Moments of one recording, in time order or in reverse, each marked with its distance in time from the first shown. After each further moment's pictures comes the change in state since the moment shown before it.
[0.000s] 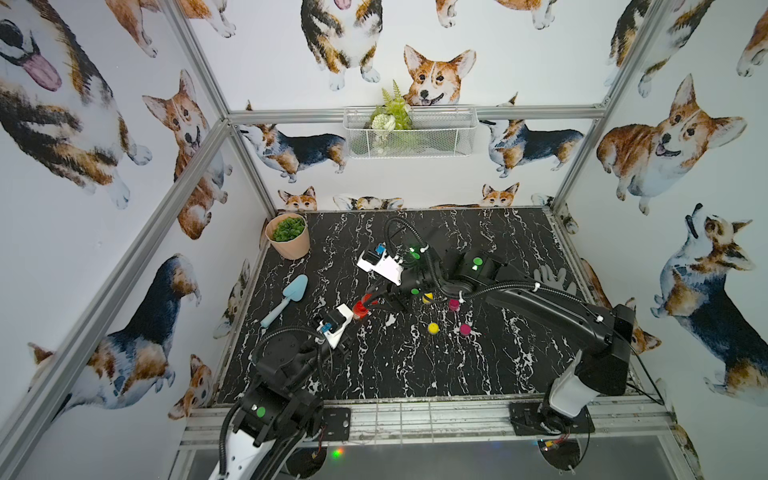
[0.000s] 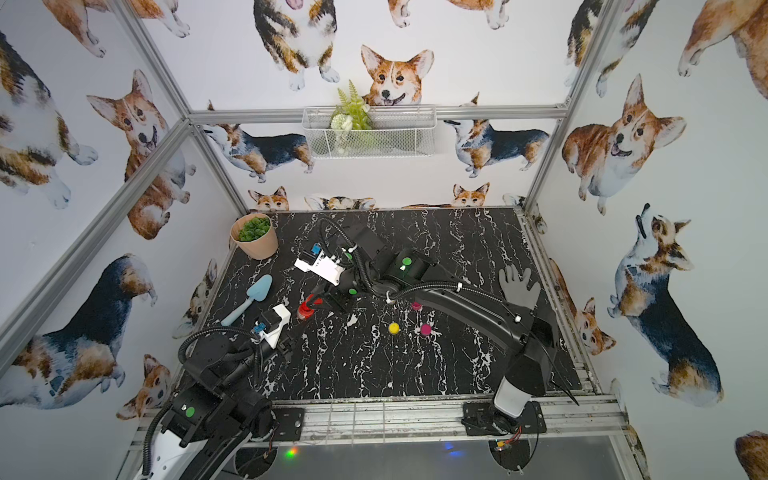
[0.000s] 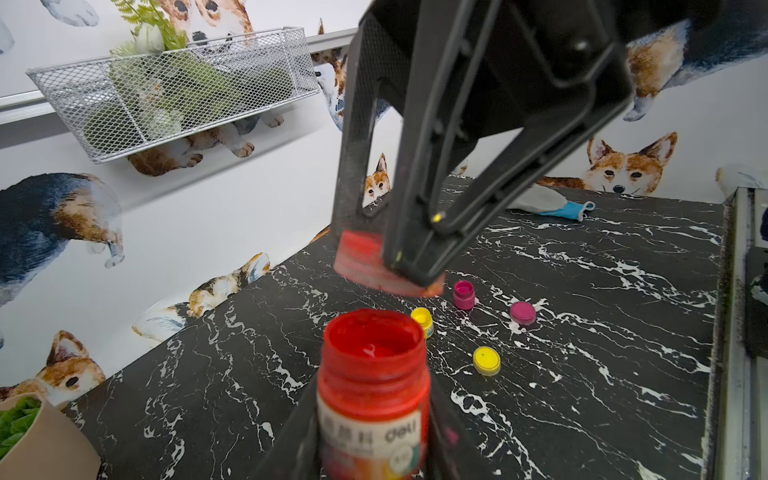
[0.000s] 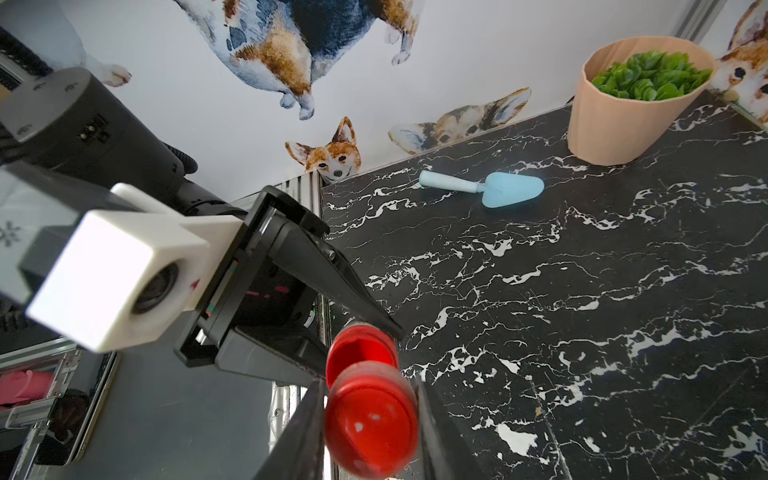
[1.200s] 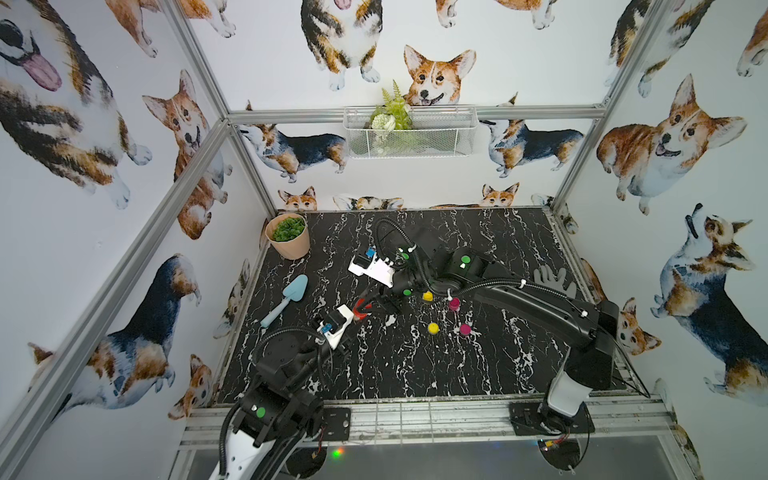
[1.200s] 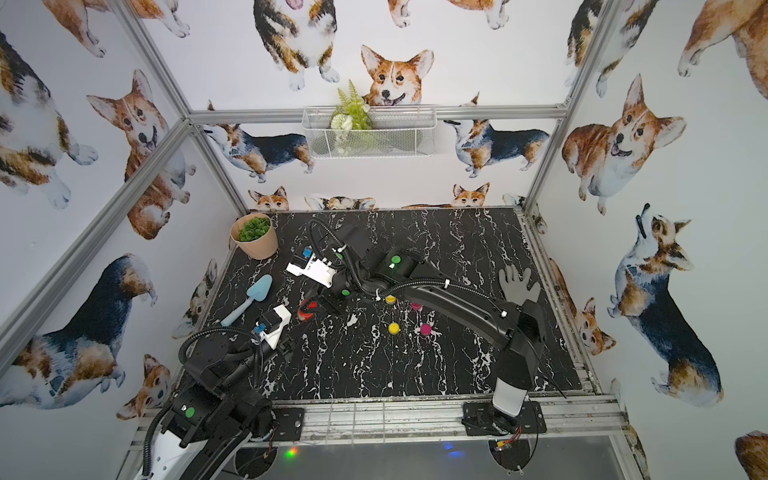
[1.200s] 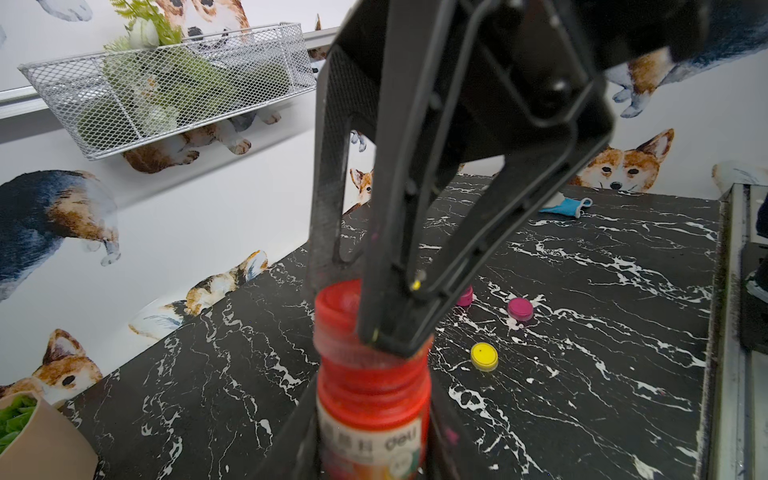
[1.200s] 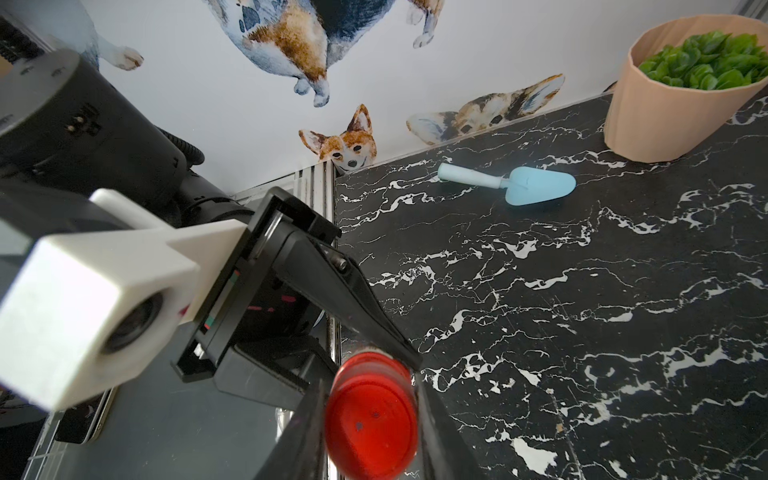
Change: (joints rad) left arm 0.000 -0.005 -0.002 -0.010 0.003 0.002; right arm 0.018 0.069 0.060 -0.036 -0.041 -0.024
